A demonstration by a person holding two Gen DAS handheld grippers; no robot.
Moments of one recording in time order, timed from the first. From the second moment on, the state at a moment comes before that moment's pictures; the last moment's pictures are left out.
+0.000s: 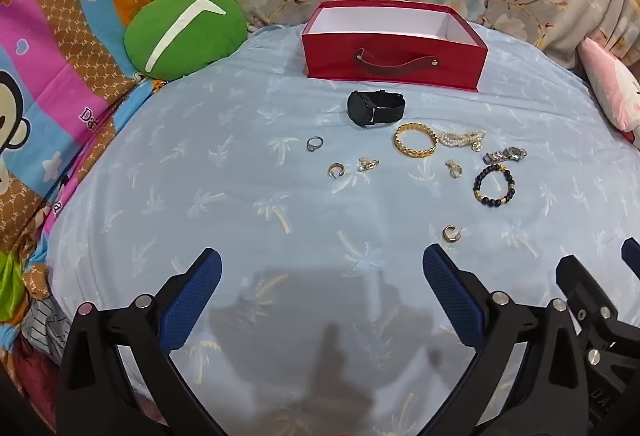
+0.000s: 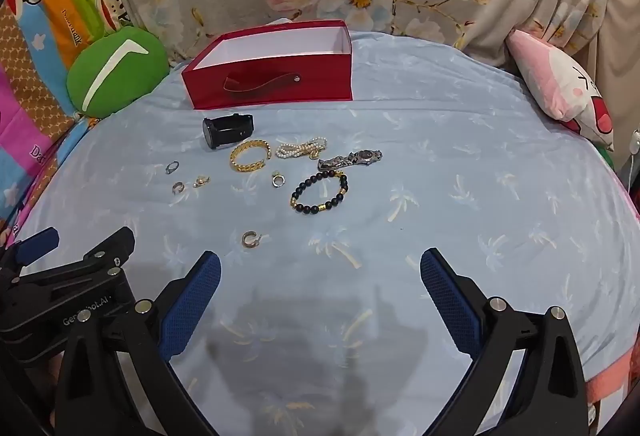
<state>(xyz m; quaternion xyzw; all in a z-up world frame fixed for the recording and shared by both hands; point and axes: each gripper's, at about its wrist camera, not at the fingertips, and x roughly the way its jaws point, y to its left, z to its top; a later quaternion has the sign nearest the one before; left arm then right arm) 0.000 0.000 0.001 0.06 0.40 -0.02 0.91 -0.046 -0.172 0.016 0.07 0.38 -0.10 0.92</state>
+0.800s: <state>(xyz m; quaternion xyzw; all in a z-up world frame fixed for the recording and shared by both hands) -0.004 -0.006 0.004 0.09 0.39 -0.02 0.91 -0.043 -0.165 0.017 0.05 0.39 -0.11 0.91</state>
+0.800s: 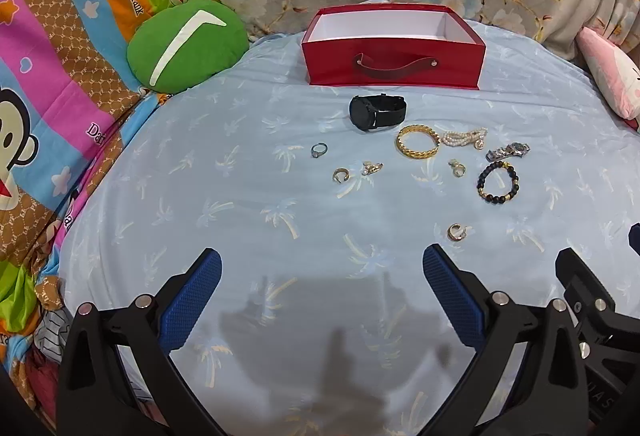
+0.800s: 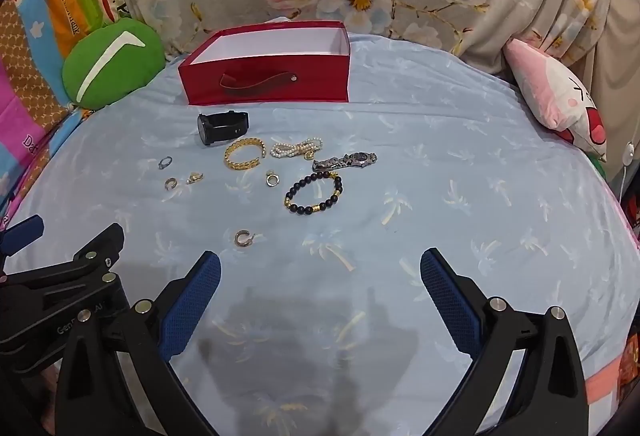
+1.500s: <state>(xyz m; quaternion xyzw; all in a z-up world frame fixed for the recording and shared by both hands) -0.003 -0.001 -0.003 0.09 0.40 -0.01 0.91 -0.042 -0.165 0.015 0.04 0.39 -0.11 0.91</state>
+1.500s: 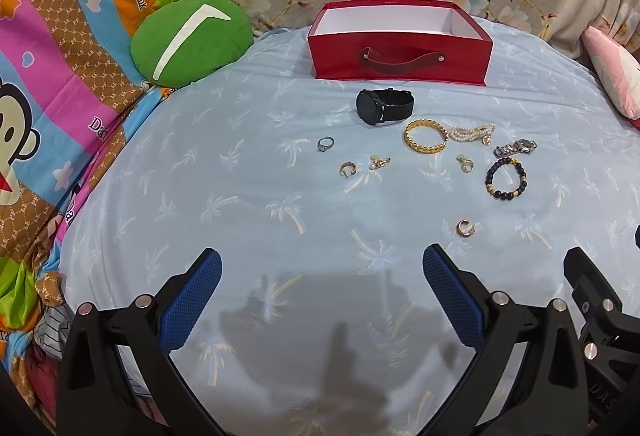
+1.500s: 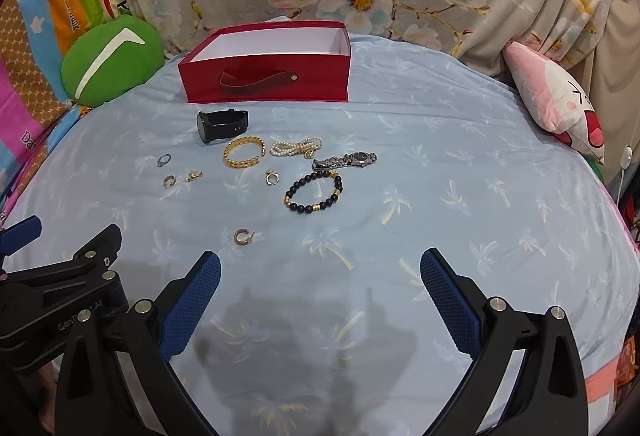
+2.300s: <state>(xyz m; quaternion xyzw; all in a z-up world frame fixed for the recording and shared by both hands) -0.001 0.002 -0.009 0.09 0.41 -0.01 0.91 -0.041 -0.161 0.014 0.04 0.39 -0.11 0.91</state>
